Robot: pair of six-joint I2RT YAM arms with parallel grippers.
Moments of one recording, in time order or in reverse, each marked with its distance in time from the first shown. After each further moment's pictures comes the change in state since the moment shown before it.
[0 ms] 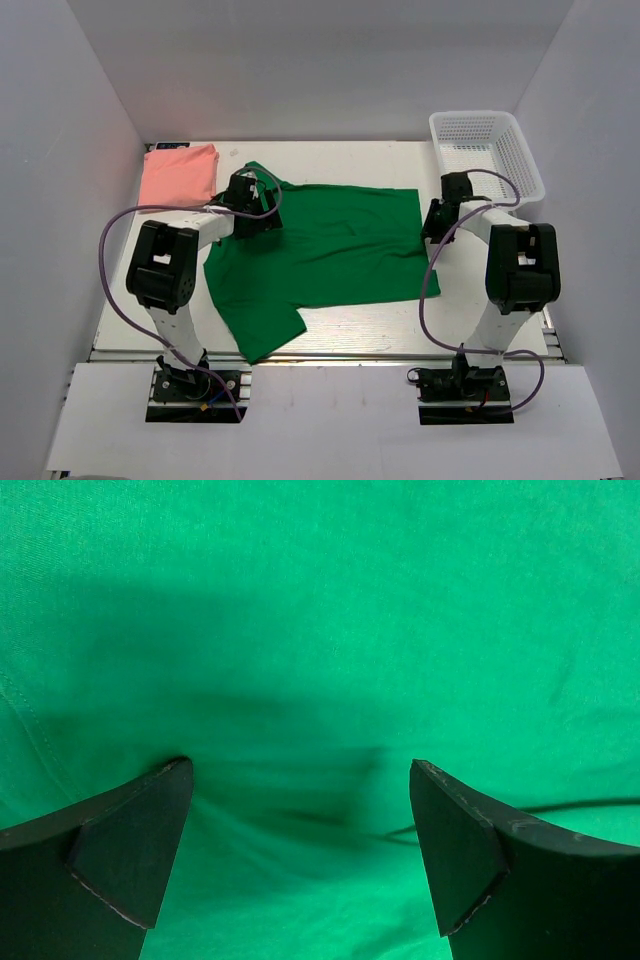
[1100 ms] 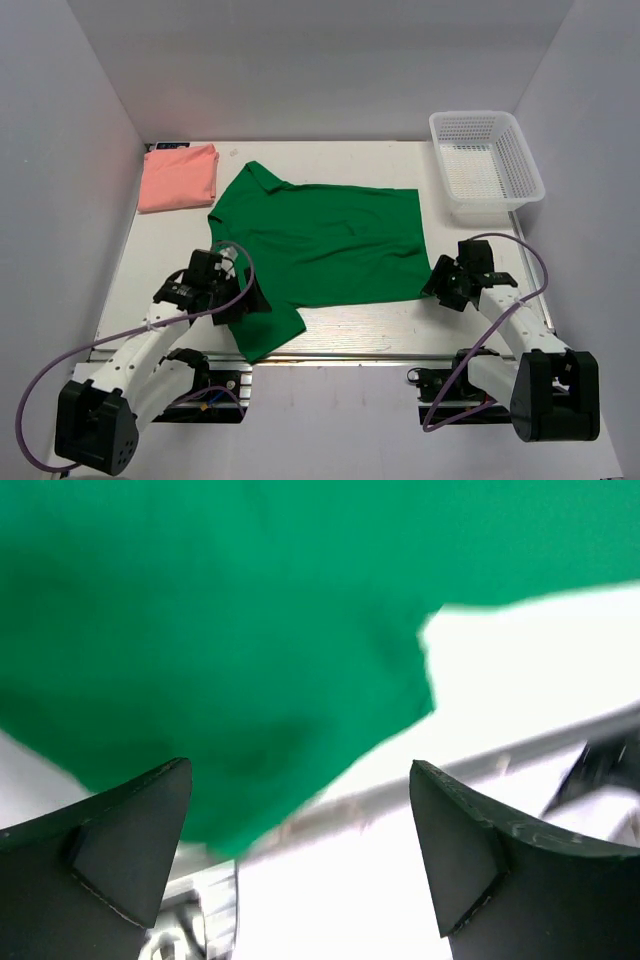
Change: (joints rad) left arm -0.022 -0.962 -0.611 -0.435 0.288 -0.073; right arm -0.005 -0.745 -0.630 -0.096 -0.079 0.127
